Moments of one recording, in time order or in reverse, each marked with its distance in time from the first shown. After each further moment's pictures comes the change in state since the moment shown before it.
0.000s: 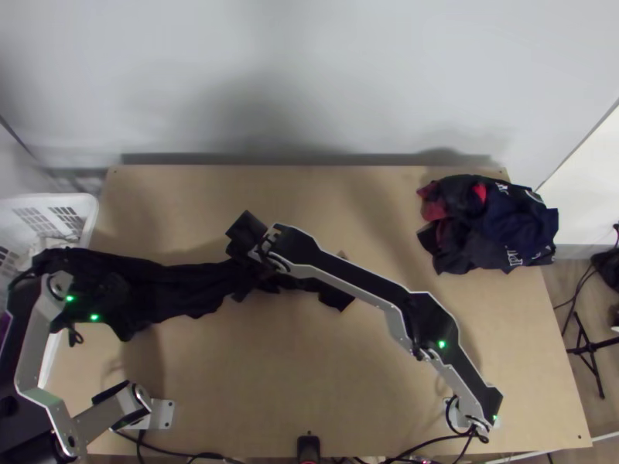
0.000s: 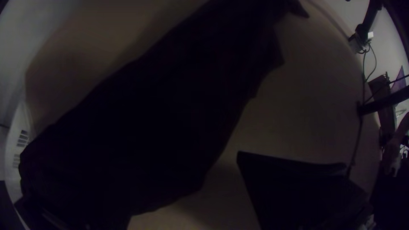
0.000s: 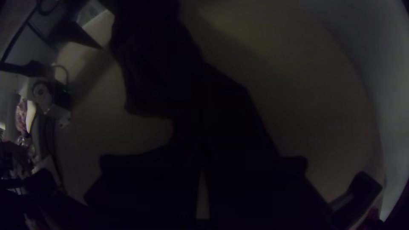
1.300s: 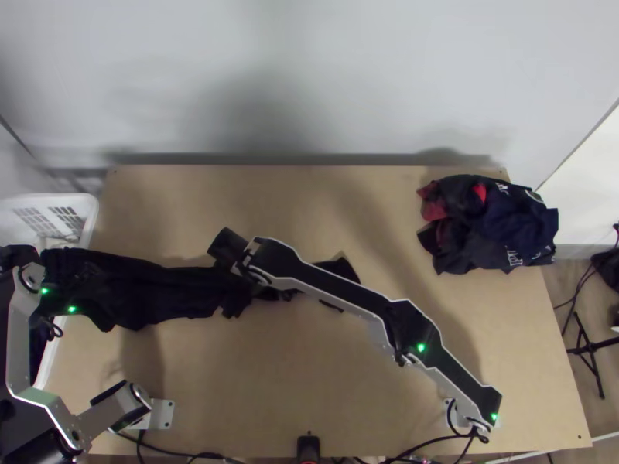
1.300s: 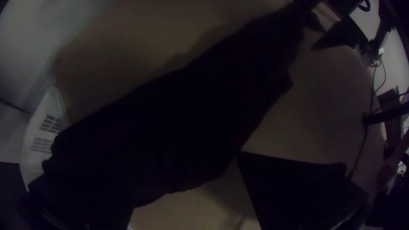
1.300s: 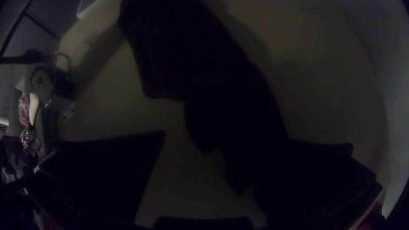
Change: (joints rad) left arm 0.108 -0.001 0.149 -0.076 -0.020 0.014; right arm 0.073 0.115 0.161 -0.160 0.008 0.047
